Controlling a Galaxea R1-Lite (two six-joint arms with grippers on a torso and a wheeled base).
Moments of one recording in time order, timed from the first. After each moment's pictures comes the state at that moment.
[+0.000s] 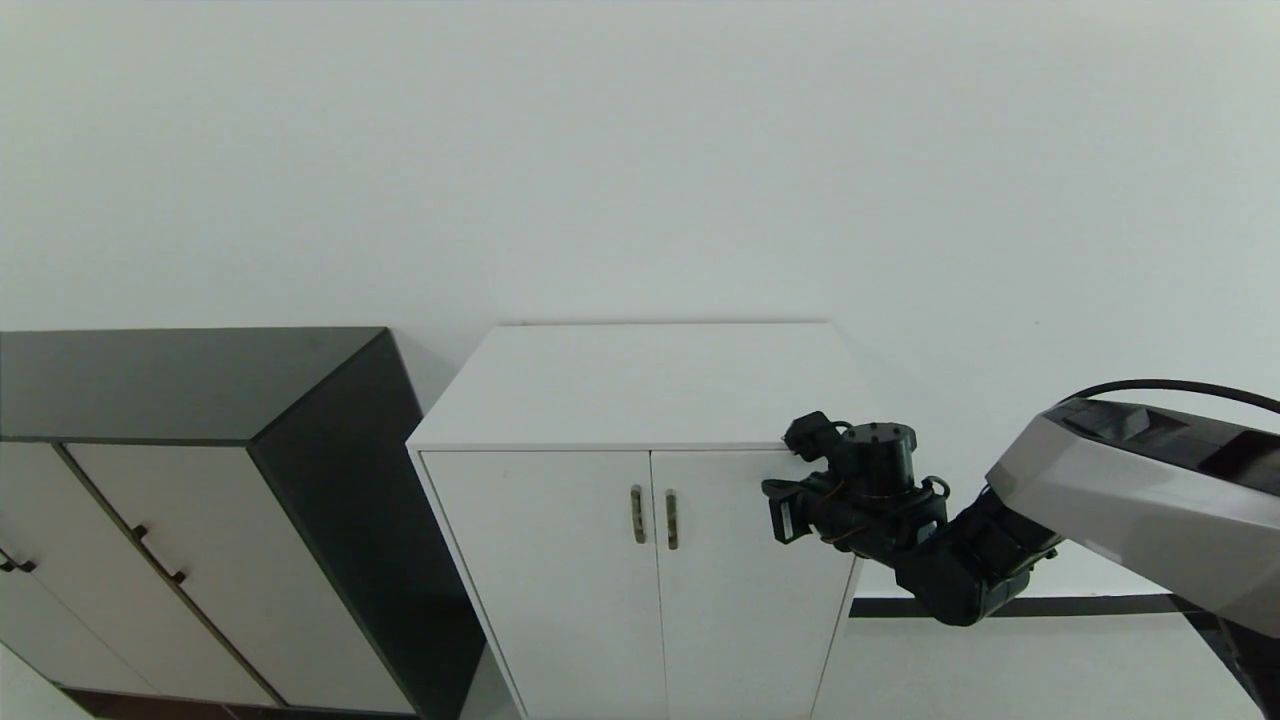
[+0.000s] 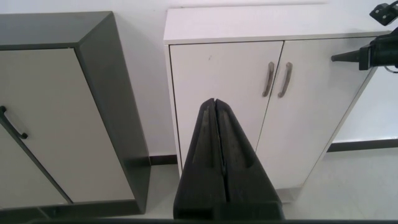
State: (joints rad) left arm 0.00 0.00 0.00 0.00 -0.05 0.01; right arm 0.49 2.33 -1.05 -0.95 0.06 0.00
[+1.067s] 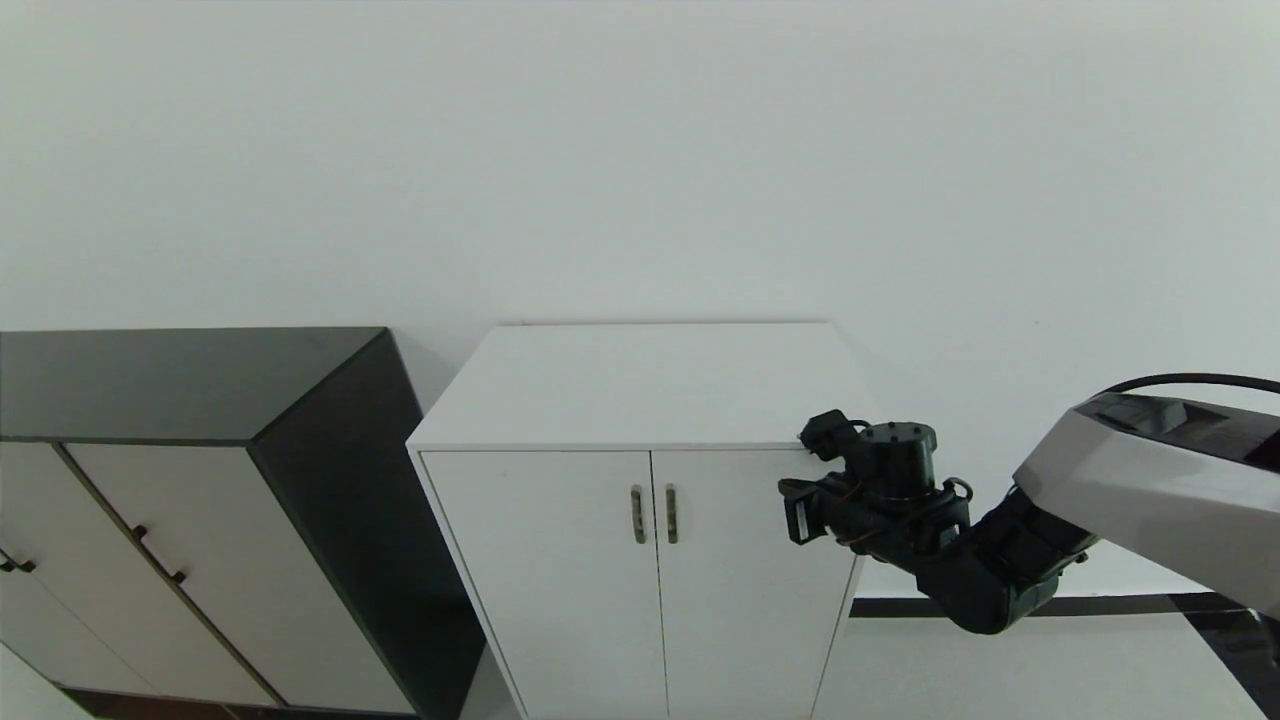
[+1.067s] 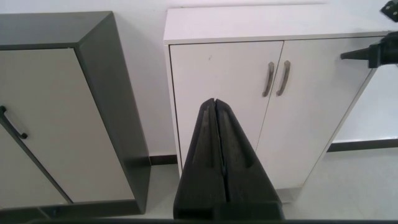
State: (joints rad) left arm 0.00 0.00 0.00 0.00 -0.05 0.01; right arm 0.48 2.27 -0.96 -0.97 0.01 0.00
